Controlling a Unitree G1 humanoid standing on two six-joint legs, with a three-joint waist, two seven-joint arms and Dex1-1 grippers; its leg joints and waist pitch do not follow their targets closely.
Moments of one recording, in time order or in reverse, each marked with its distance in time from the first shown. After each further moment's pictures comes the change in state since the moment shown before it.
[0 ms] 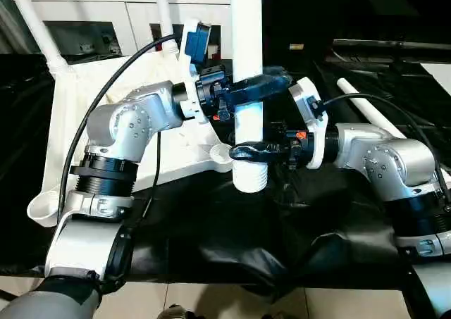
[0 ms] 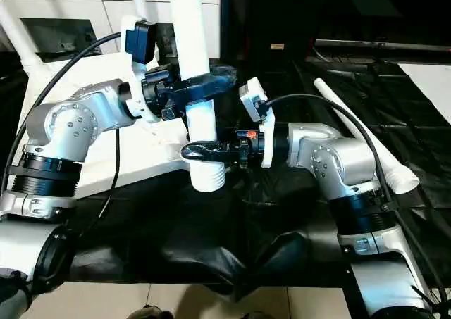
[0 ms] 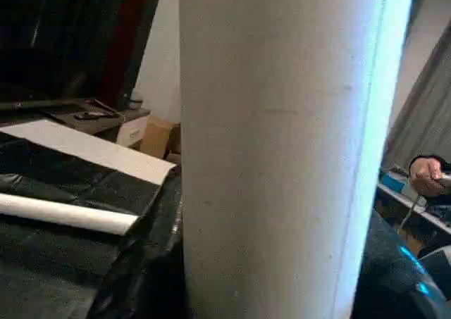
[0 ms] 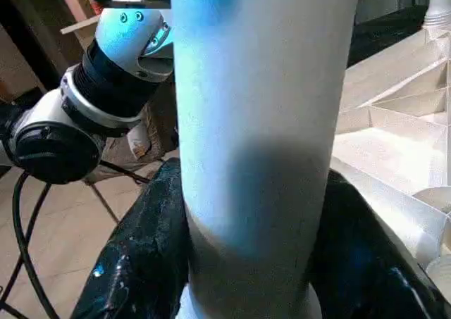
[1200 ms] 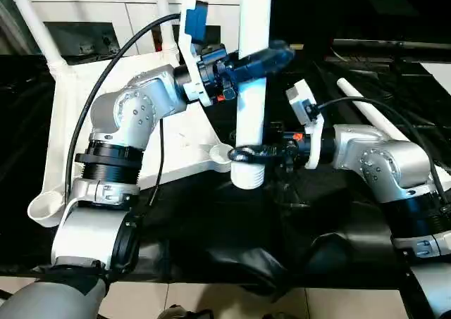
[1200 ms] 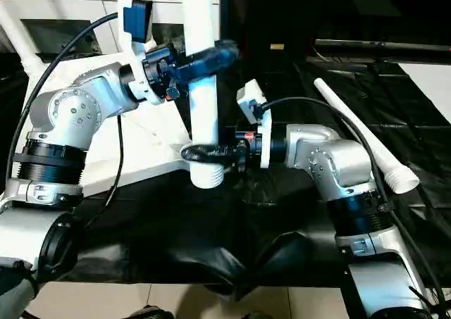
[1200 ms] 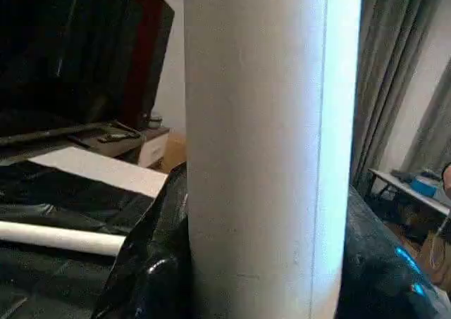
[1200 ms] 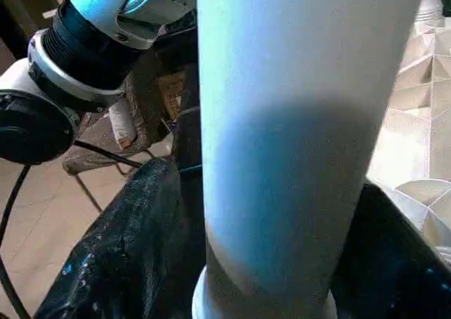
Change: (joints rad) left arm -0.068 -0.012 0.012 0.057 0.034 -0.087 0.025; right arm 0.005 0.008 0.023 0.008 -0.054 -0.045 -0.007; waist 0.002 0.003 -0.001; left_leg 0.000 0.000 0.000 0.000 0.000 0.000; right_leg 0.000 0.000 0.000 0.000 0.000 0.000
